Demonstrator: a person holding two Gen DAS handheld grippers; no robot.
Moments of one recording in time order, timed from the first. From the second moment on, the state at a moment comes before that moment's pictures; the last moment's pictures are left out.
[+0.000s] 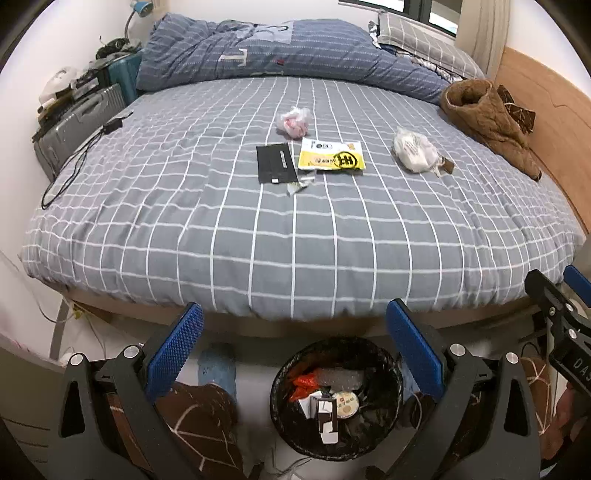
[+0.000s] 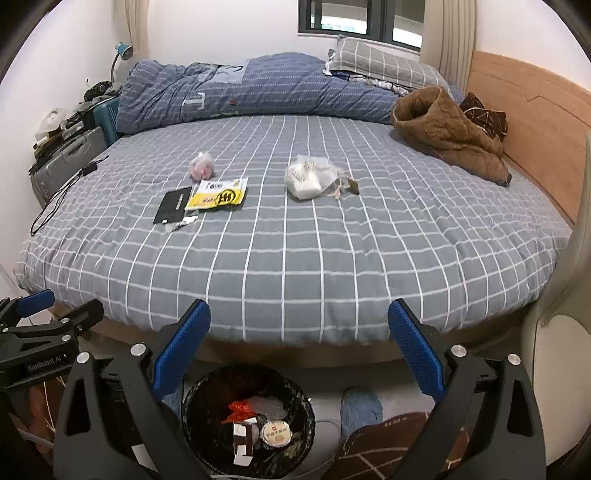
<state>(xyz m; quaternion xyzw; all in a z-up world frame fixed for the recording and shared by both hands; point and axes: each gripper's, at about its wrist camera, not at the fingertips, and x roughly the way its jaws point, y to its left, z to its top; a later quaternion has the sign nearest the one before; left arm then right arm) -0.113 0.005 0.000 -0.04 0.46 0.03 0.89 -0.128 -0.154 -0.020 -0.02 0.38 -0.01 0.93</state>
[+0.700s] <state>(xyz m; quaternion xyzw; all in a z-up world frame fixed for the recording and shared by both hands) -0.012 0.049 0.004 -0.06 0.46 0.06 0.88 -0.022 -0.163 -0.005 -0.04 0.36 -0.02 0.93</state>
